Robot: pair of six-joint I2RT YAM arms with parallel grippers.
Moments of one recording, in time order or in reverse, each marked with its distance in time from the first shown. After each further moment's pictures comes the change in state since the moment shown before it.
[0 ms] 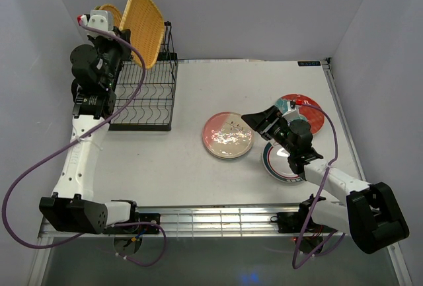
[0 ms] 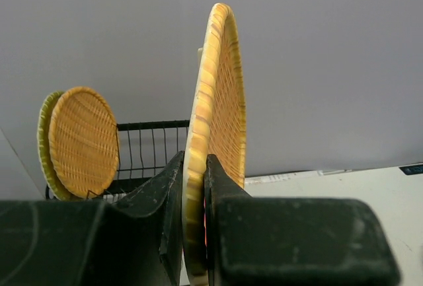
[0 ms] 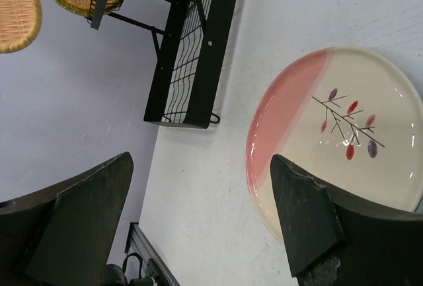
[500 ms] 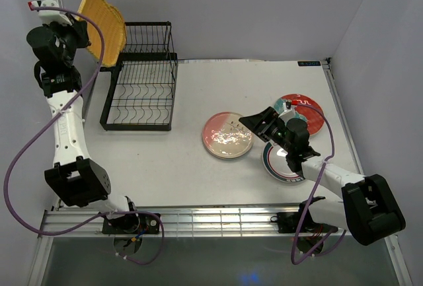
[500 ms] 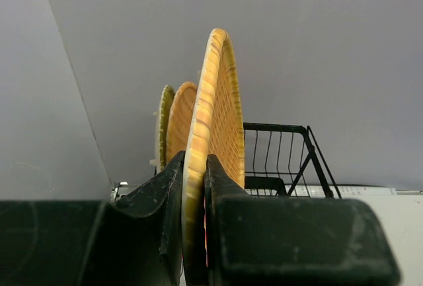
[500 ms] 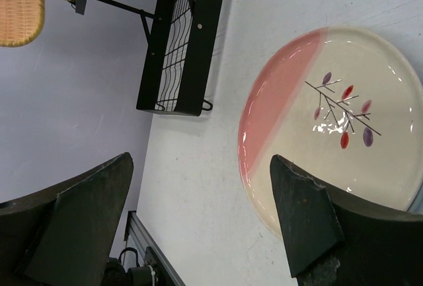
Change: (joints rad) left arm 0.357 0.235 0.238 -0.049 0.229 -0.050; right arm 0.000 0.064 0.006 0.005 -0.039 0.000
